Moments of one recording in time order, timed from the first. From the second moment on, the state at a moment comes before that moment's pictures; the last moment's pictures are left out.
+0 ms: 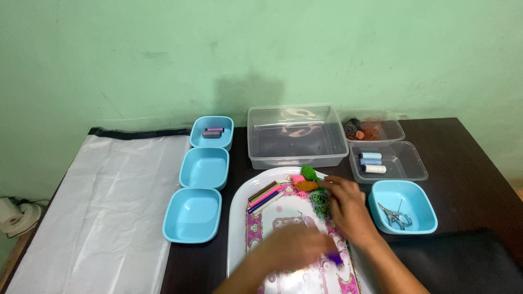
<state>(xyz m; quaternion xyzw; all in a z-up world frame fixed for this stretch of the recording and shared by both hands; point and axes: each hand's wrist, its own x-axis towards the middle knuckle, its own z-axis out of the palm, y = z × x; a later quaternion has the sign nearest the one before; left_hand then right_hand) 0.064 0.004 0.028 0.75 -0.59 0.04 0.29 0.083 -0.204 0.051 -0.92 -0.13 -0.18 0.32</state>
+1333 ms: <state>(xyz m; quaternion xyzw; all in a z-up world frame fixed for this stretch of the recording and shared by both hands) 0.002 -0.030 -0.036 0.70 -0.64 -0.06 0.31 0.098 -0.191 0.064 -0.91 -0.13 -0.19 0.34</state>
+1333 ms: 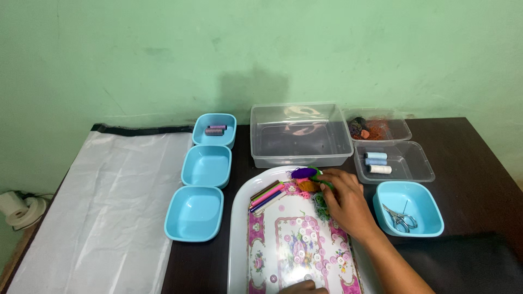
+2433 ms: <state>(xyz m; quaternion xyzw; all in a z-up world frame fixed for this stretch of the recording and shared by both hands) 0.072 0.057 0.058 0.87 -0.36 0.07 0.33 0.075 -0.186 0.067 -0.93 -0.14 0.06 0.34</state>
